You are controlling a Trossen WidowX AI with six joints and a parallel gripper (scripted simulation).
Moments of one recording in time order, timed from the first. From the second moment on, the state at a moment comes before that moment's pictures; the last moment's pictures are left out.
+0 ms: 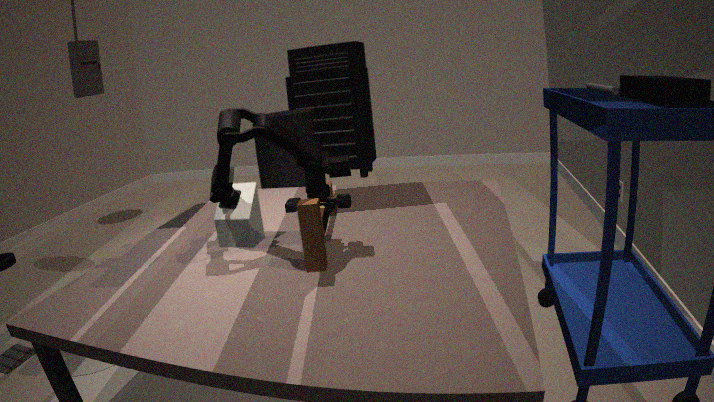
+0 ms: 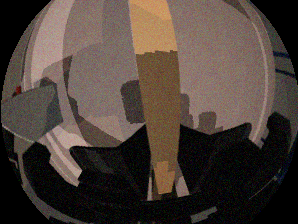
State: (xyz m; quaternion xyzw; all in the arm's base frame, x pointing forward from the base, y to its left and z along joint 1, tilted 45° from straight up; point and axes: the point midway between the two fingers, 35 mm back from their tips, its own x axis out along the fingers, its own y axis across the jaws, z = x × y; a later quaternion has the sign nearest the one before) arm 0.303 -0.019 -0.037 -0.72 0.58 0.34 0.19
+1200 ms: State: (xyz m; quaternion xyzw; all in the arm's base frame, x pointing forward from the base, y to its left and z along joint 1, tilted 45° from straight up) arm 0.304 -0.009 -0.027 -0.72 0.58 0.33 0.19
